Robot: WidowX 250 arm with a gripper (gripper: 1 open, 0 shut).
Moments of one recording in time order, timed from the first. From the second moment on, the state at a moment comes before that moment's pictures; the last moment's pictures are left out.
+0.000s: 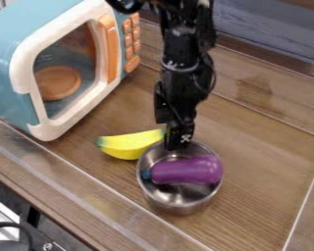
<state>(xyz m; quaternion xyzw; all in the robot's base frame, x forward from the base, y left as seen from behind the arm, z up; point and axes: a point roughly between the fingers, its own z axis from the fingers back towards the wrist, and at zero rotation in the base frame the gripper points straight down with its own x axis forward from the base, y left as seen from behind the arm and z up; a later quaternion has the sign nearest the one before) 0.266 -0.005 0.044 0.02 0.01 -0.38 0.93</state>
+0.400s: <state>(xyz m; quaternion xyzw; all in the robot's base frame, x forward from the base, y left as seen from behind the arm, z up) 0.260 -0.018 0.039 0.01 0.01 -0.41 0.91</state>
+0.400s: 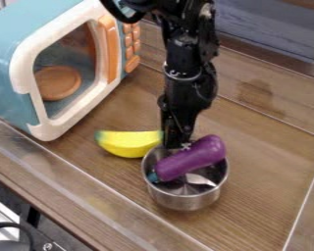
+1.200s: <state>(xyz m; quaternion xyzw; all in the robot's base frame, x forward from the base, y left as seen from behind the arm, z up) 0.240 -0.029 0.055 0.00 -0.01 -0.43 0.90</state>
